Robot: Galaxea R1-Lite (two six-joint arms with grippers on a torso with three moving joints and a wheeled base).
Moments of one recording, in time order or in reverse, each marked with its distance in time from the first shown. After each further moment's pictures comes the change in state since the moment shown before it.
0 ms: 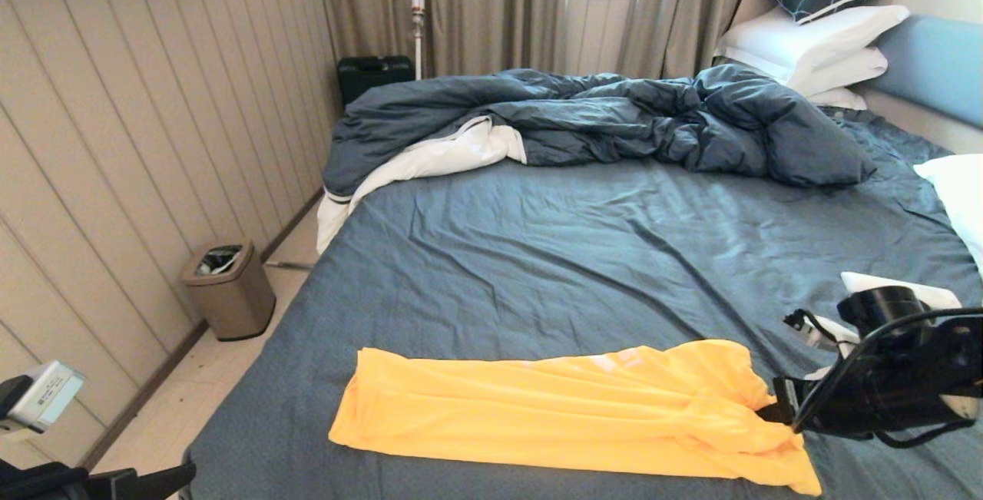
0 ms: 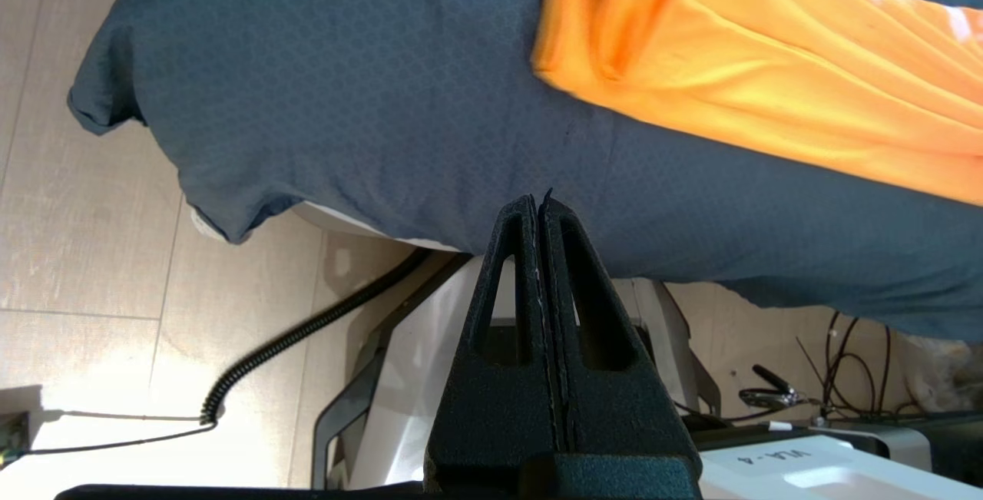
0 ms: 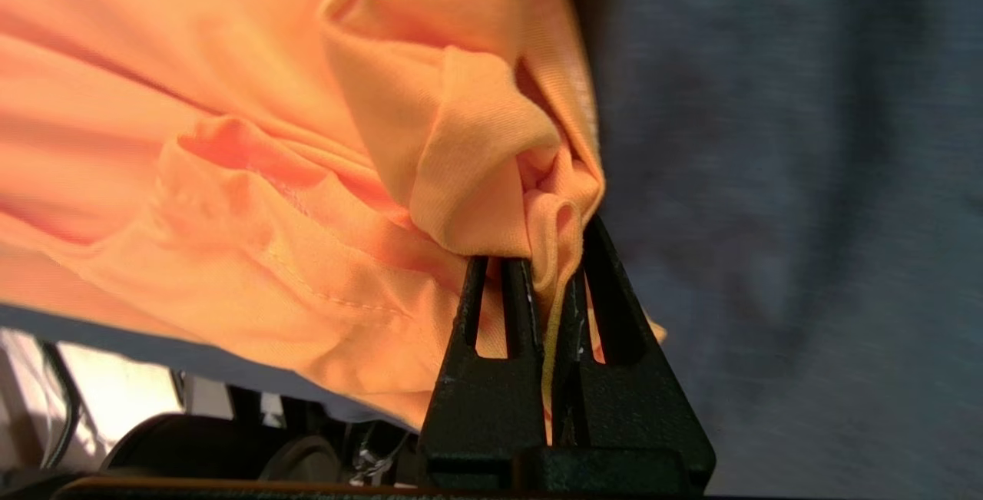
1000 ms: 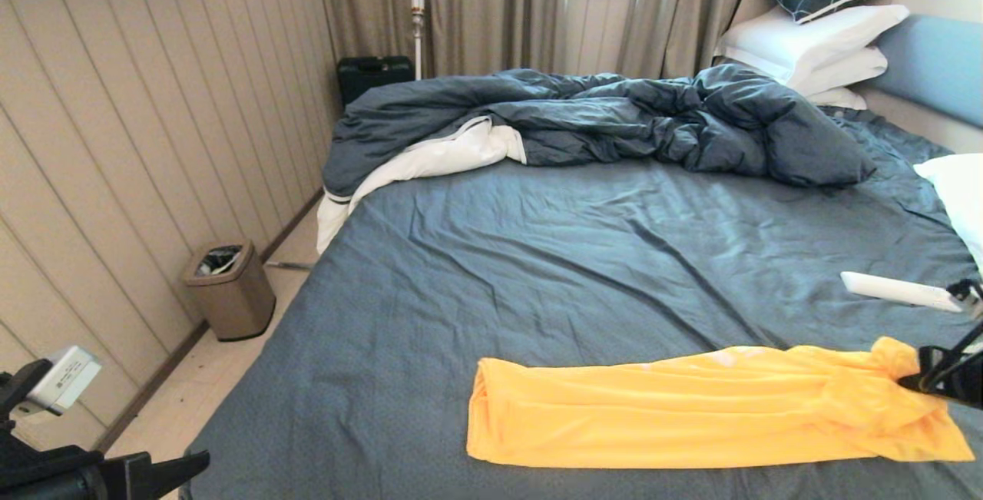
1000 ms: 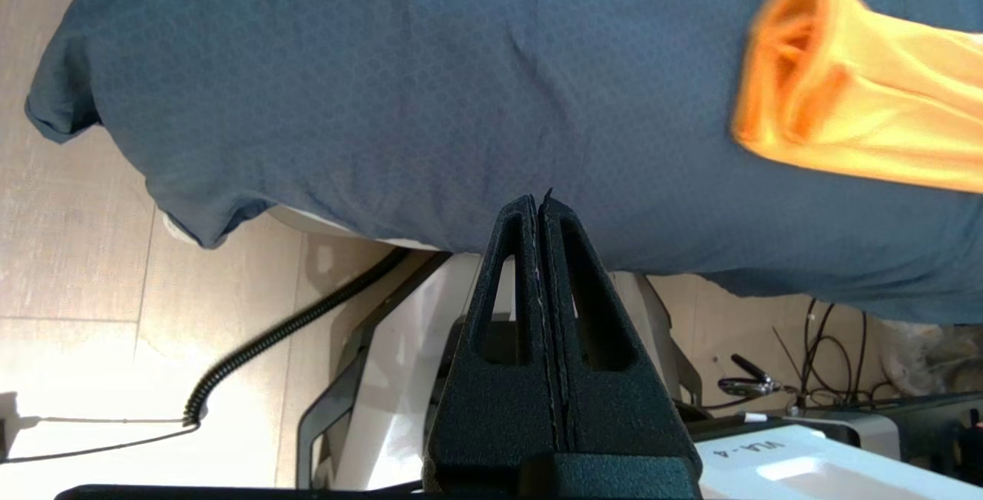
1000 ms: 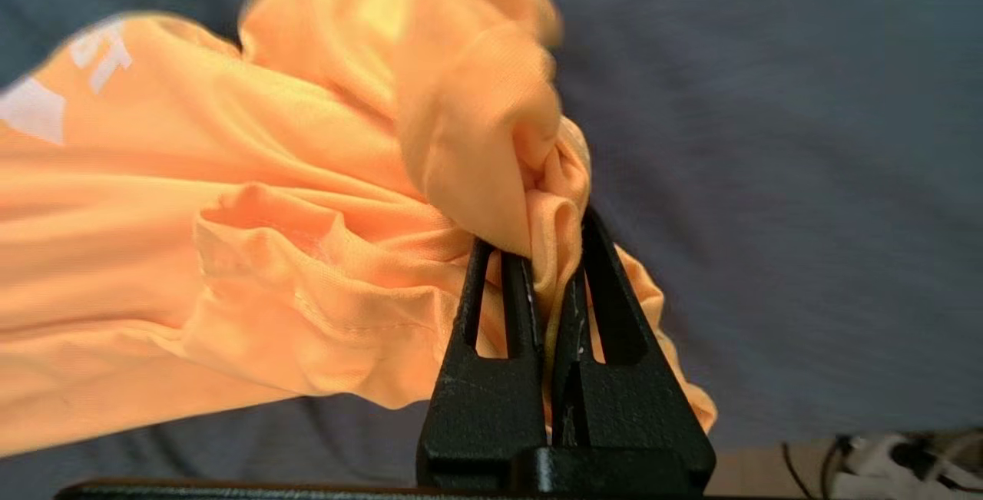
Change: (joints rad) left arm 0.000 0.052 -0.037 -0.005 -0.041 -0.003; right arm -0.444 -0.073 -0.169 0.072 0.002 -0.188
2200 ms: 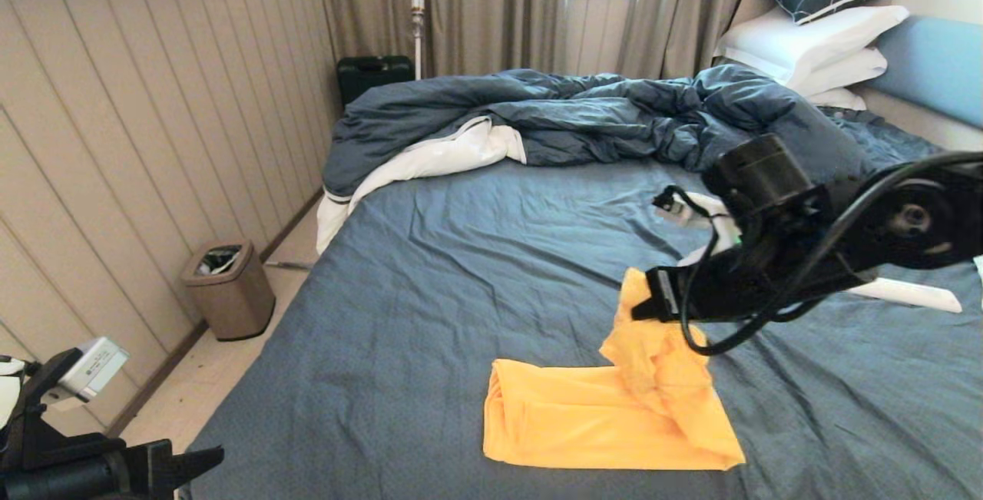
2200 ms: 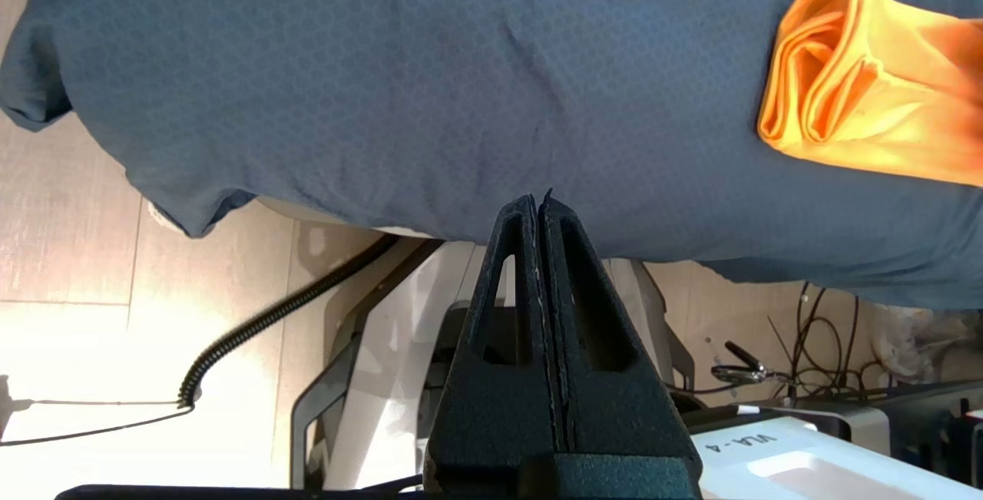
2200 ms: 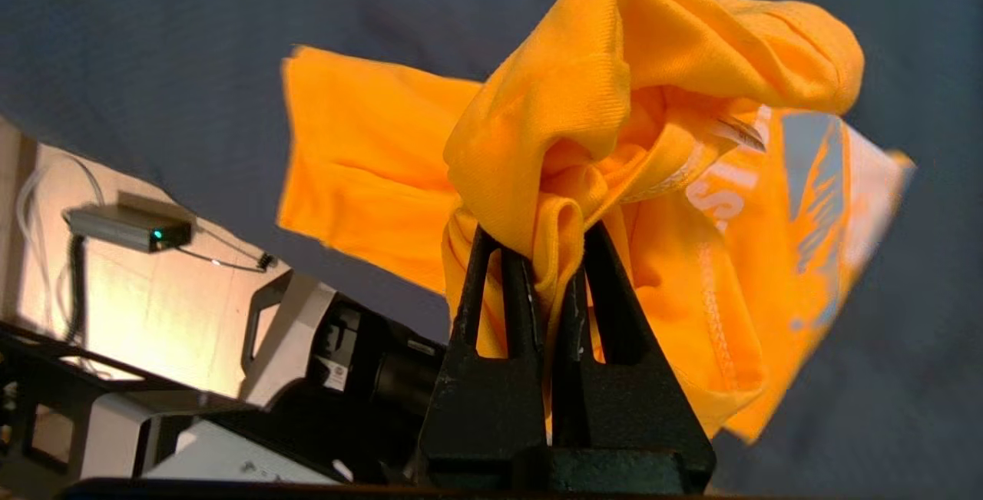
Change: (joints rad) left arm 0.000 0.072 -0.026 -0.002 -0.025 -0.003; right arm 1.047 -0.017 -0.441 0.387 -0.157 0.448
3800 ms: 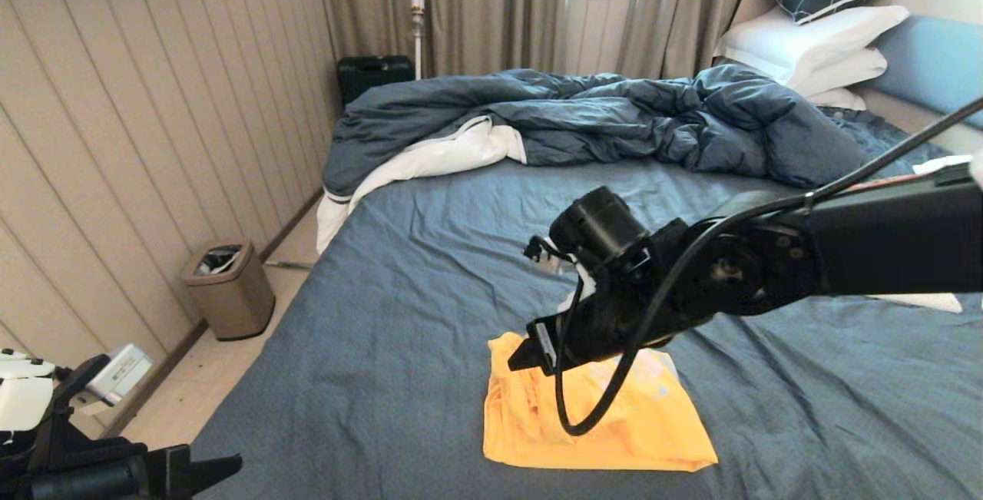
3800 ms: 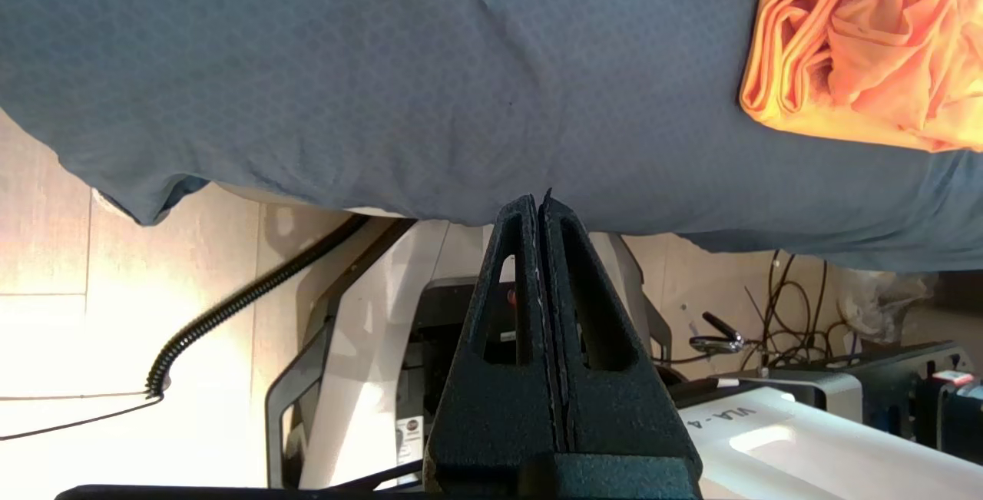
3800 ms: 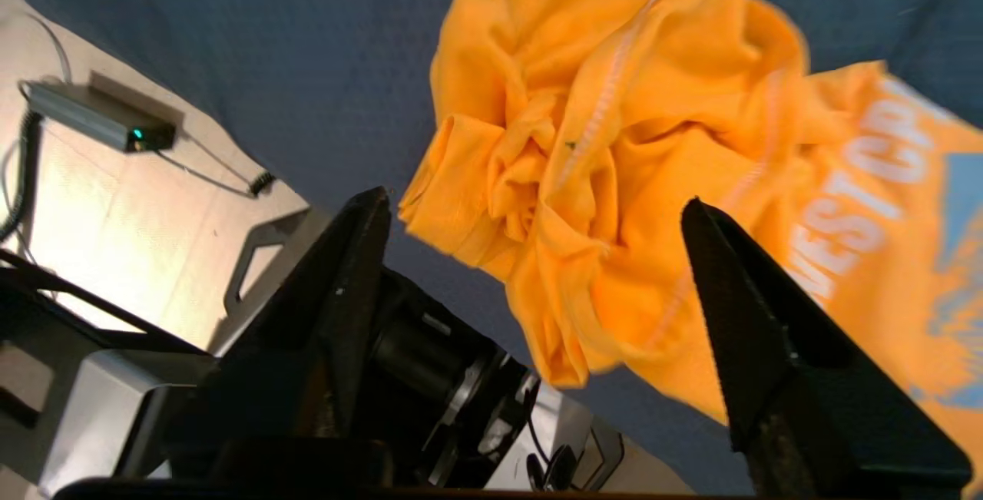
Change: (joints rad) left arm 0.000 0.056 0.031 -0.058 -0.073 -0.008; right arm 0.291 0.174 -0.115 0.001 -0.081 0.036
